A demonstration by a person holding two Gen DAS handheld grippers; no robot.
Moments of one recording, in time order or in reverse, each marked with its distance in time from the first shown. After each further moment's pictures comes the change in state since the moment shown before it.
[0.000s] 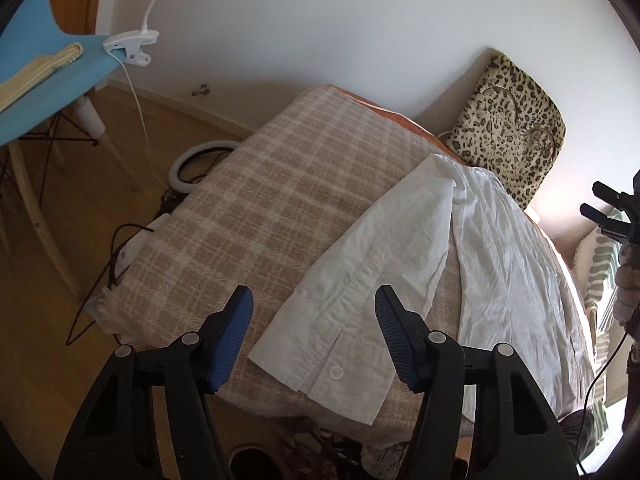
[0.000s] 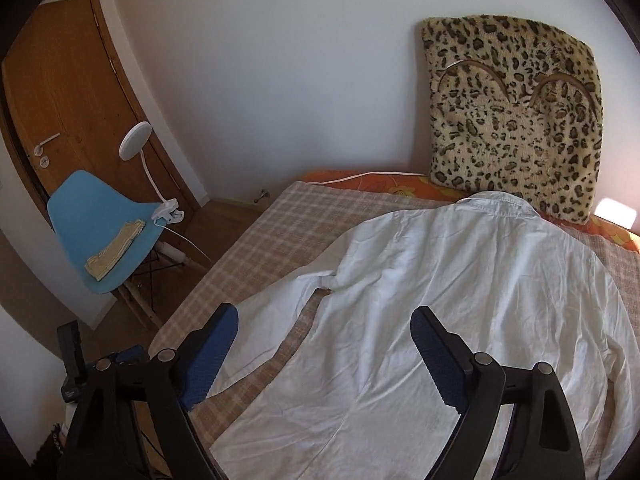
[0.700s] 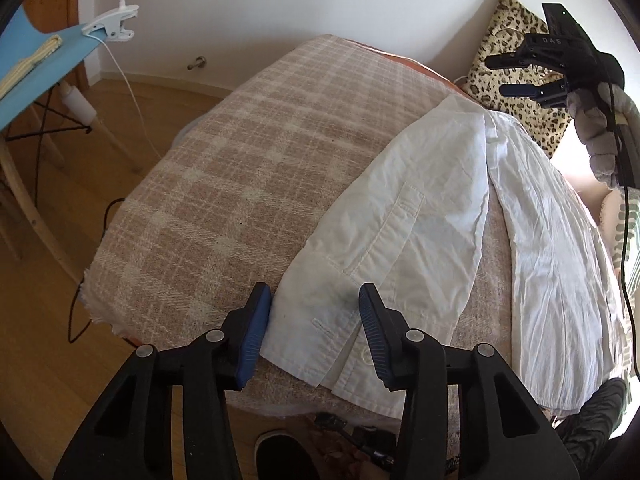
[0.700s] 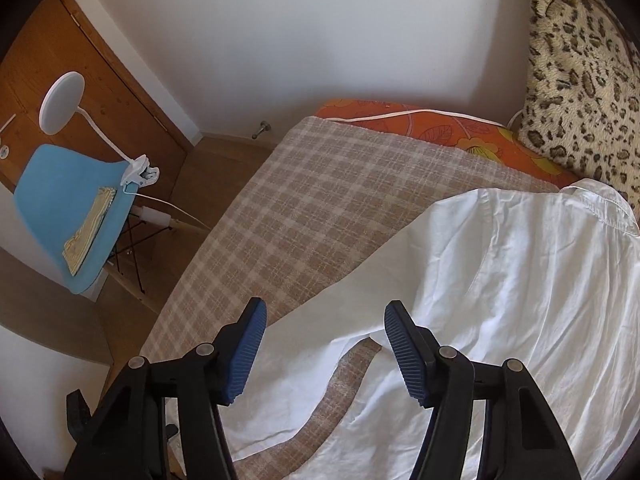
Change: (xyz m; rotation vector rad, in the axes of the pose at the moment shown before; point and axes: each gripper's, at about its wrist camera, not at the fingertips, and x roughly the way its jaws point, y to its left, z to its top) left arm 0.044 -0.004 -0.020 0.111 0.094 0.080; right arm 0.203 0.032 0.073 0.001 0.317 0.010
